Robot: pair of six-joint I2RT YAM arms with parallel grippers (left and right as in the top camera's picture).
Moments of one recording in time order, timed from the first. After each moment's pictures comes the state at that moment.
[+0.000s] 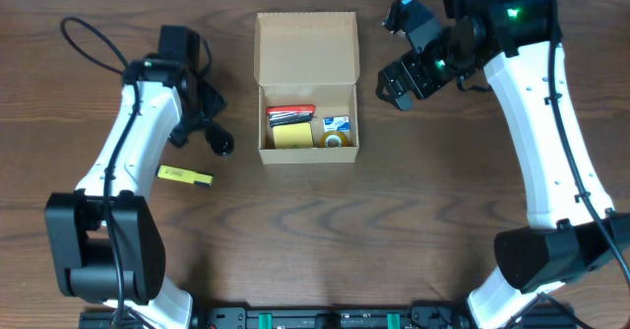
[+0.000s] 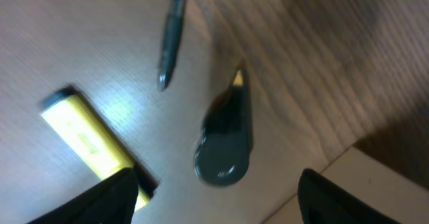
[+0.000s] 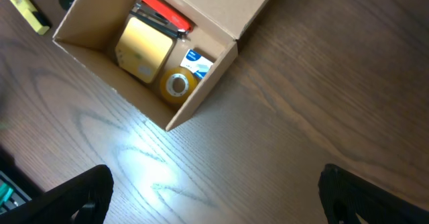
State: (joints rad) left arm -0.07 1.76 1.34 -0.90 -0.08 -0.86; right arm 0.23 1.83 2.03 -1.43 -0.28 -0.35
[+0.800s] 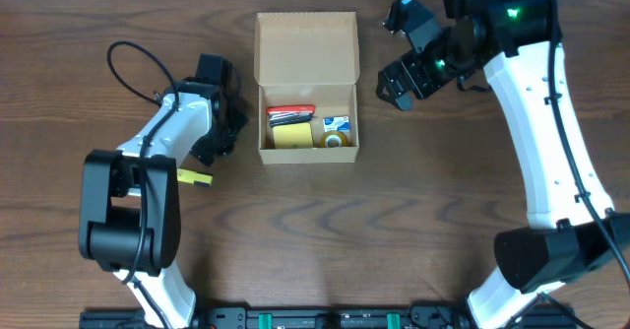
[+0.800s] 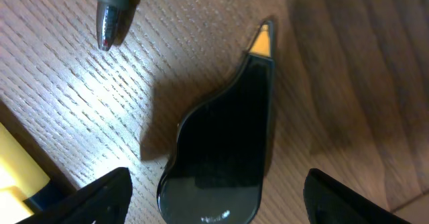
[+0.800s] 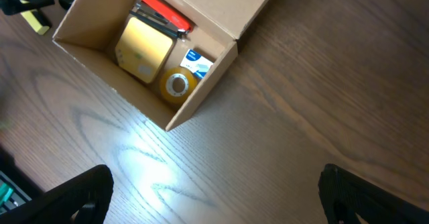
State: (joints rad) left arm -0.15 1.91 1.22 -0.73 -0.08 -1.05; right arm 0.23 1.83 2.03 -1.43 -0.28 -0.35
